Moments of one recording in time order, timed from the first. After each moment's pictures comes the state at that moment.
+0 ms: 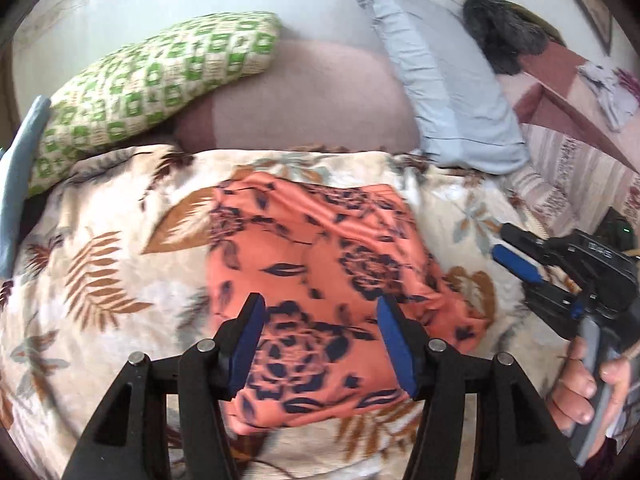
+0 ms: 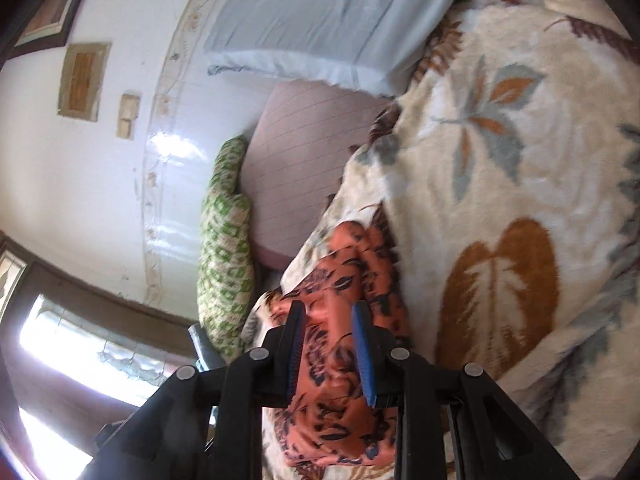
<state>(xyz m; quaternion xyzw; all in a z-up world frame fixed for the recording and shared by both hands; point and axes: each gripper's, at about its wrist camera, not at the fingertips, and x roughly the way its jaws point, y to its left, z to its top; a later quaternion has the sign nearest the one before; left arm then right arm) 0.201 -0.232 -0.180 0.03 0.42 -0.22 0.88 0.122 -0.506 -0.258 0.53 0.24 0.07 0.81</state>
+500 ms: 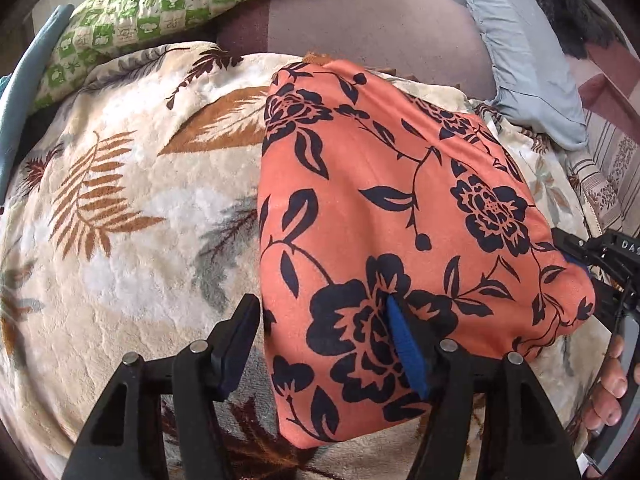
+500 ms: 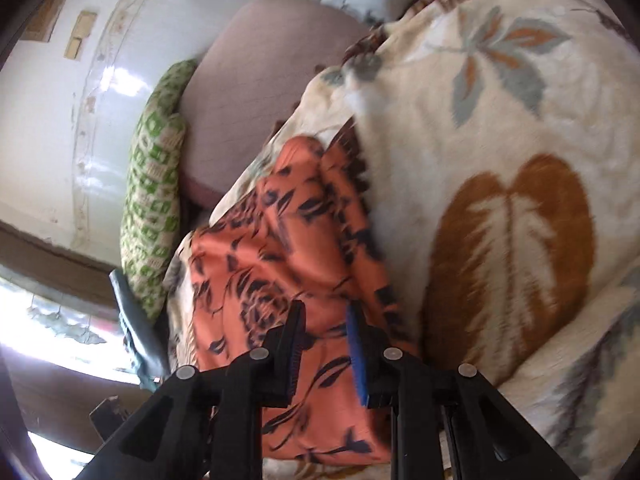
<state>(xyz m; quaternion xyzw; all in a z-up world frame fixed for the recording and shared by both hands) 0.236 -0.207 -0.265 0.03 0.52 -0.18 0.84 0.148 -0.475 -0.298 0.43 0.38 -0.11 0.81</state>
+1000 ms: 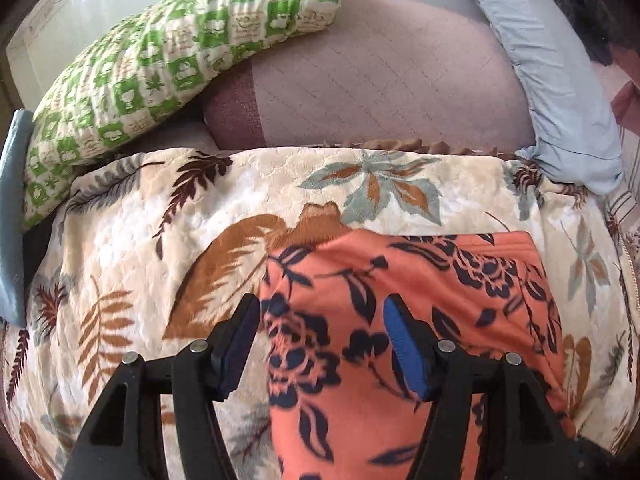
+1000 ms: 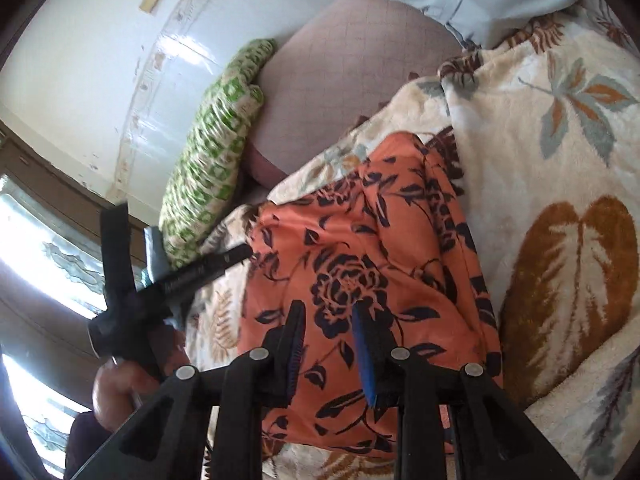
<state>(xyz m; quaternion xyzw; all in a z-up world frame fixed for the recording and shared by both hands) 0.374 -0.272 -0.225 0.09 0.48 -0.14 0.86 0.175 -0.415 -0.278 0.38 0.39 0.03 0.84</state>
